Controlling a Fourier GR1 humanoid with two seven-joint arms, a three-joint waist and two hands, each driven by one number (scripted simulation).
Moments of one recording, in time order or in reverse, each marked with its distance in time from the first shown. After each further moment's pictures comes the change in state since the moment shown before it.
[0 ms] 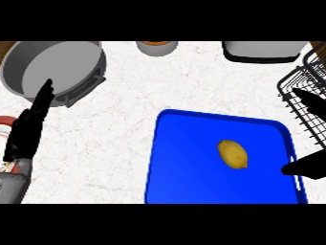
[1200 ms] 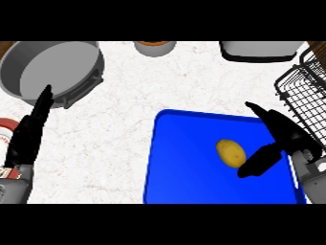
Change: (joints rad) left arm 0.045 -0.074 0.073 -0.005 -0.078 -0.052 -0.029; right arm -0.140 0.271 0.192 0.142 0.229 0.111 0.228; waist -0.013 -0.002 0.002
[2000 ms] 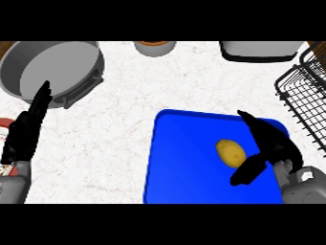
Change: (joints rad) left arm -0.018 -0.027 0.050 -0.027 -0.035 -0.053 0.045; right arm 0.056 0.098 0.038 0.004 0.211 0.035 -0.009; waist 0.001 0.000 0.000
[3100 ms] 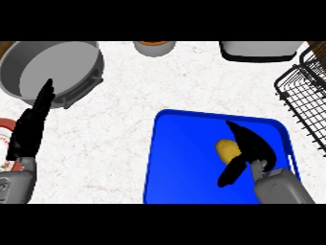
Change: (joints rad) left arm -0.030 -0.066 0.059 0.031 -0.076 -0.039 -0.017; right arm 0.045 0.206 -0.072 0.204 0.179 0.069 -0.103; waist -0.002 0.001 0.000
